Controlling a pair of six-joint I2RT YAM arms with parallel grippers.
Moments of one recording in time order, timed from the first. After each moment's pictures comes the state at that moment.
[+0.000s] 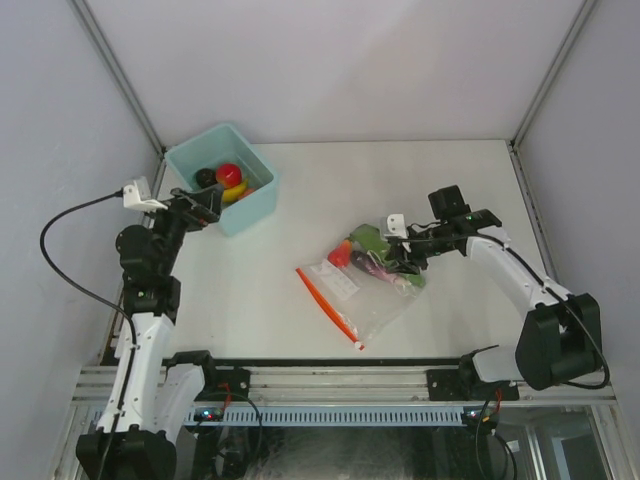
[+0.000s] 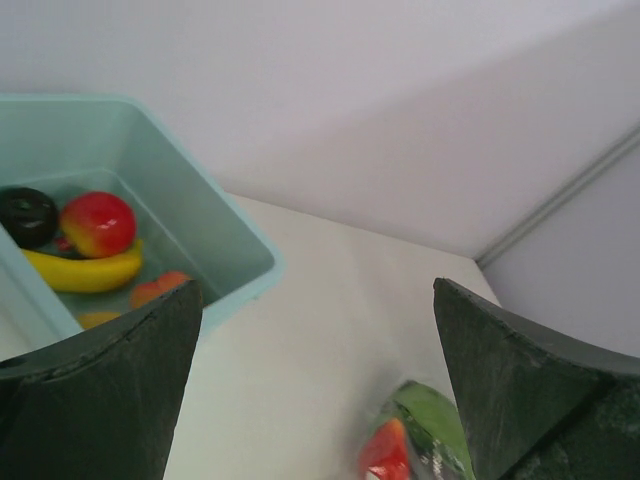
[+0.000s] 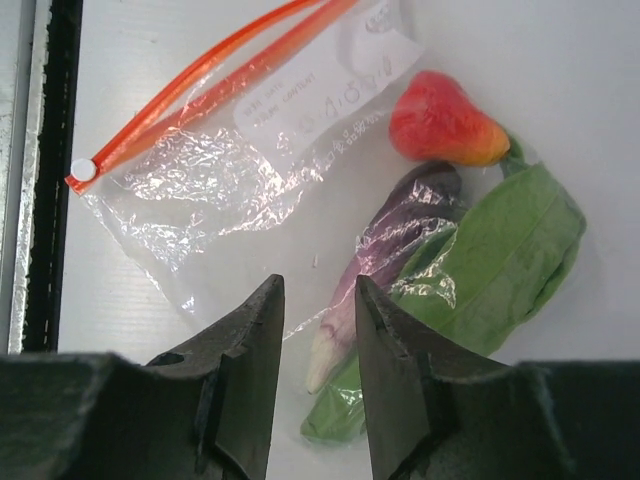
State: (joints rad) left arm 0.07 0.75 0.68 0.21 0.25 -0.58; right arm 0.27 1.37 1.02 -0.84 -0.90 -1.15
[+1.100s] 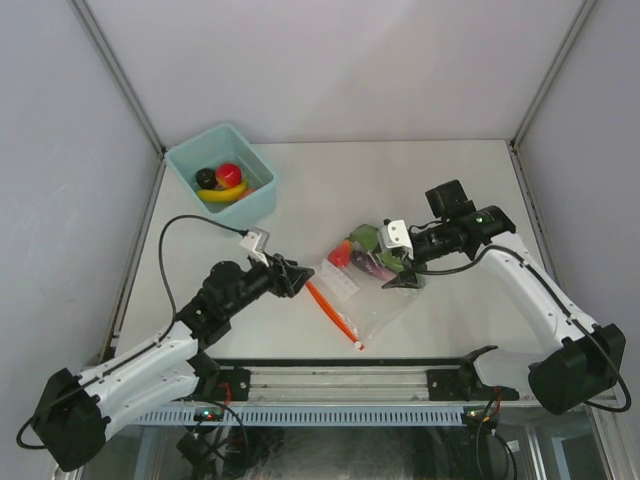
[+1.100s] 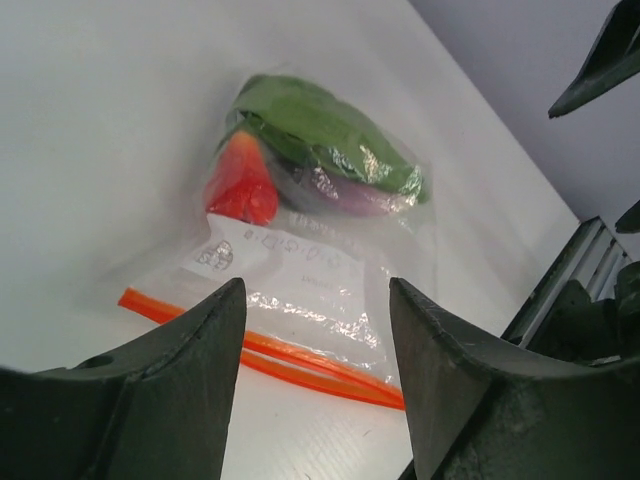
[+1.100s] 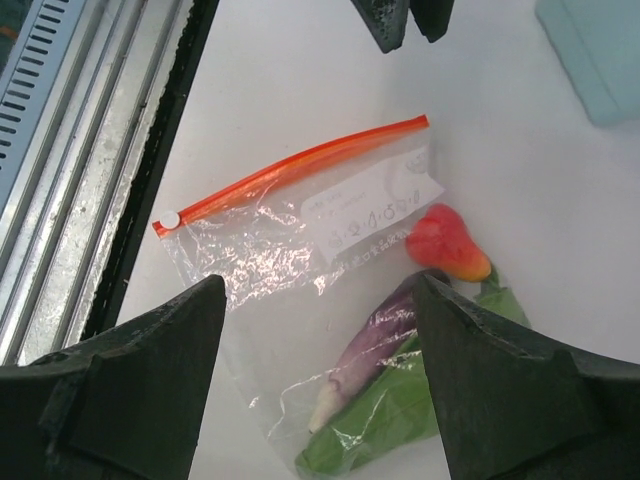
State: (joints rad) left arm -0.67 0.77 0.35 0.28 0.11 -0.50; right arm 0.39 1.22 1.18 -1.07 -1.00 -1.25
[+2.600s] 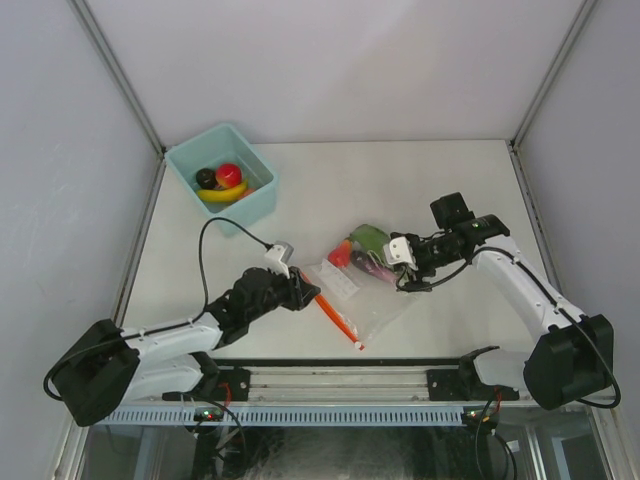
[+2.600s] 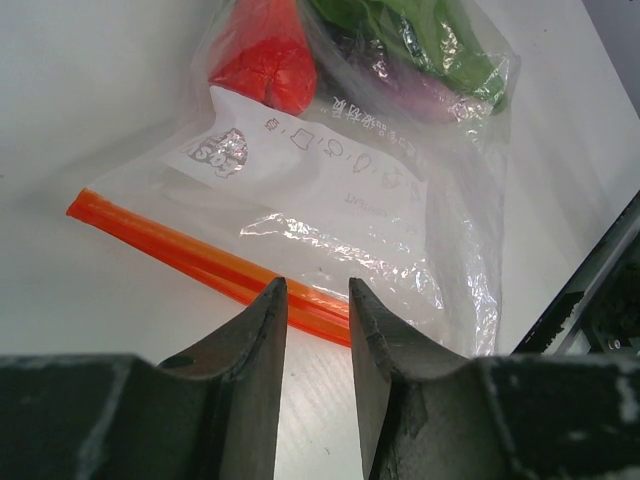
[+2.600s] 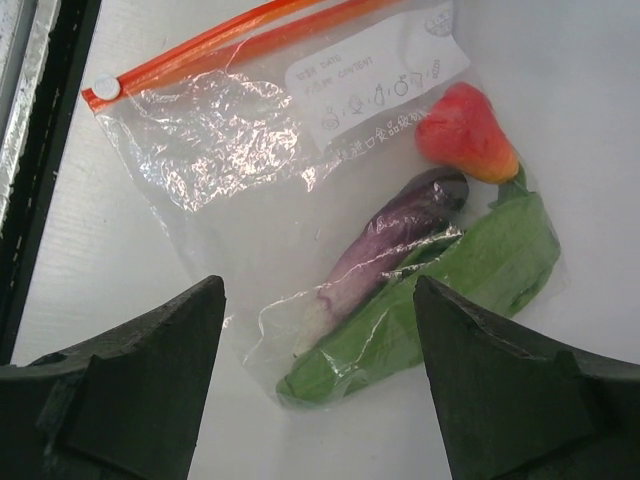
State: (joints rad) left arm -0.79 1.11 0.29 0.44 0.03 -0.57; right arm 0.31 1.26 1.02 -1.00 -0.84 -1.43
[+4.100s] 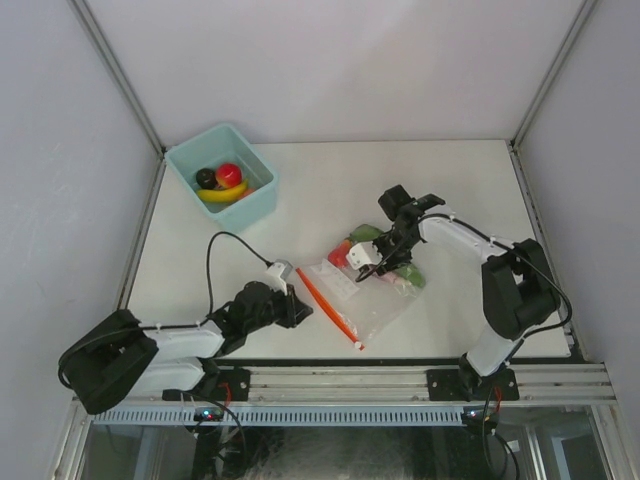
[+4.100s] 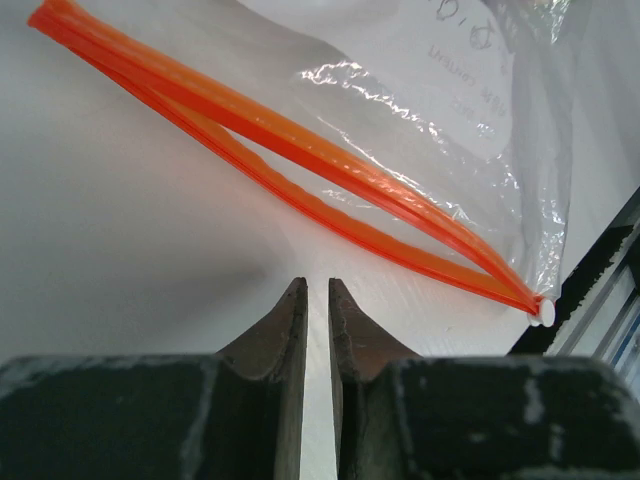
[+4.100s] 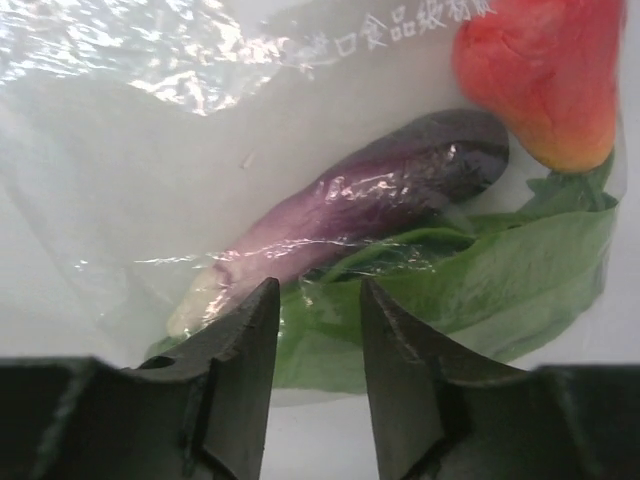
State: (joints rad) left arm -0.80 1.16 0.15 0.53 0.09 -0.60; right arm 0.49 1.67 1.21 -0.97 -0.42 -1.58
